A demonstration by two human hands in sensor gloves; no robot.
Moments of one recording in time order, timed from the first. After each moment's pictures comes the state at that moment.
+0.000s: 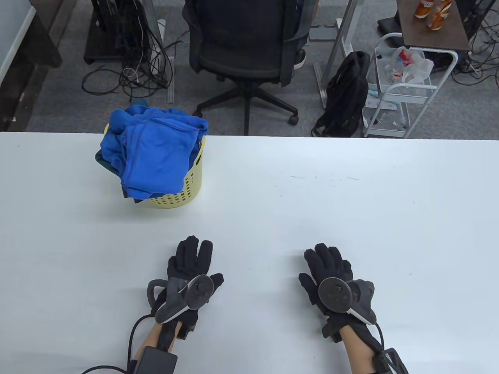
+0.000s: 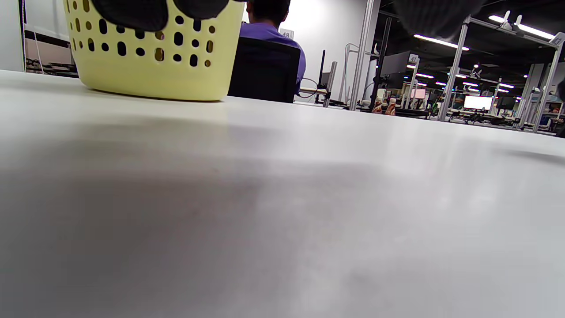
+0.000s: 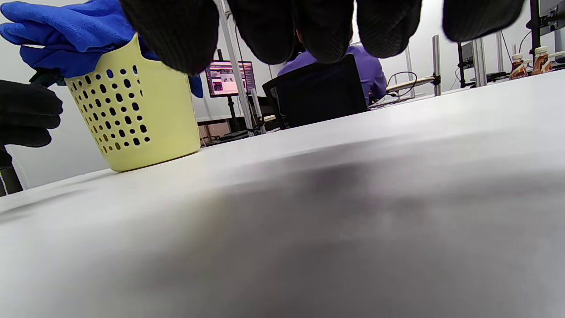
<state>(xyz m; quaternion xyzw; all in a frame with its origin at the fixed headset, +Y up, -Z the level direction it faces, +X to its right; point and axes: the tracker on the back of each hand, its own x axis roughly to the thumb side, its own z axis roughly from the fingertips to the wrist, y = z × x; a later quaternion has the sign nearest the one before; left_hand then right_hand) -0.157 -0.765 -0.185 0.01 -0.10 0.06 0.99 0.179 -0.759 -0.188 0.14 -0.03 0.98 0.16</state>
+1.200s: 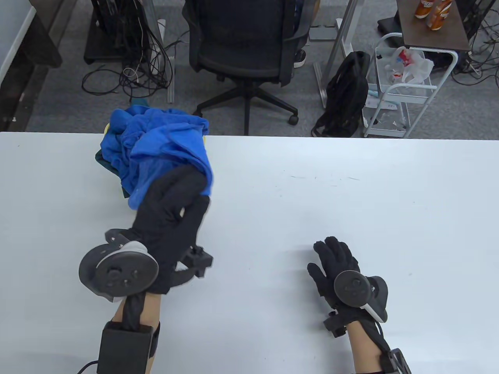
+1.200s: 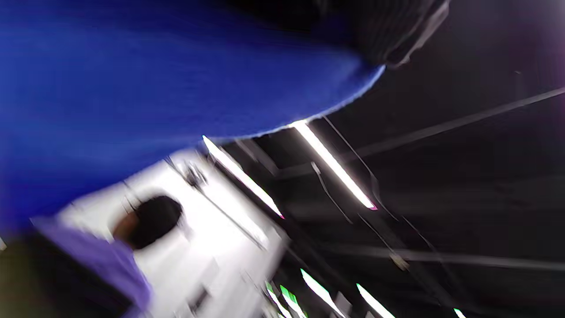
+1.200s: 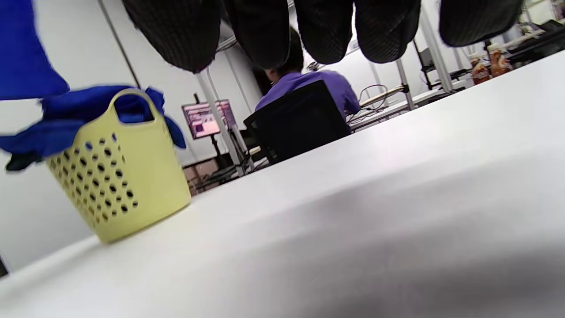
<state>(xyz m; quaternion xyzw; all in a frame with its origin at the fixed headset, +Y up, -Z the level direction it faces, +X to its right) -0.148 -0.484 -0.167 0.31 -0.21 0.35 0.86 0.208 -0.736 -0.196 0.08 -0.06 0.96 0.27</state>
